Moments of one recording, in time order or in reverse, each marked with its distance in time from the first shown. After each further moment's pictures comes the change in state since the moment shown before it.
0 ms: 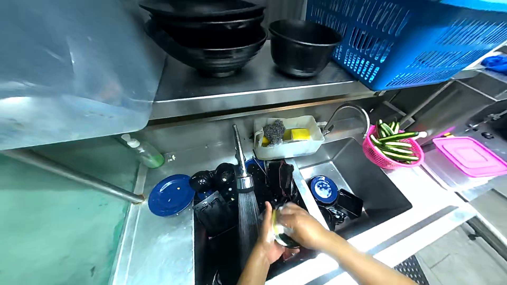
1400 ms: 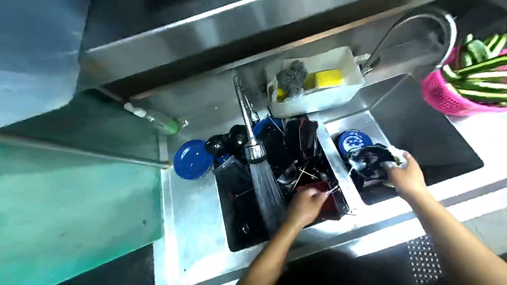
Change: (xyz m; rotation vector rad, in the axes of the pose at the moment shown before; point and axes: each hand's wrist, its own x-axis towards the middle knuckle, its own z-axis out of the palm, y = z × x) left_hand 0.032 -0.037 -0.014 1.236 0.250 0.004; right_hand -0.114 0.158 -0.027 0.390 0.607 1.149
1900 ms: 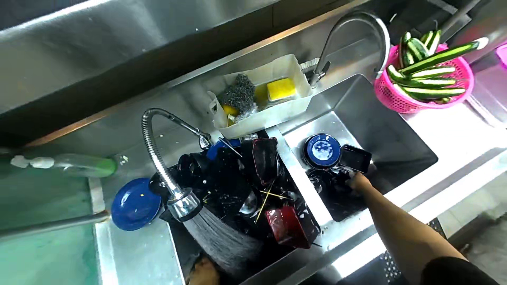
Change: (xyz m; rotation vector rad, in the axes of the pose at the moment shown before) left_hand -0.039 -0.203 -0.069 0.980 0.087 -0.788; right_hand 0.150 0.181 0.041 -0.496 -0.255 0.489
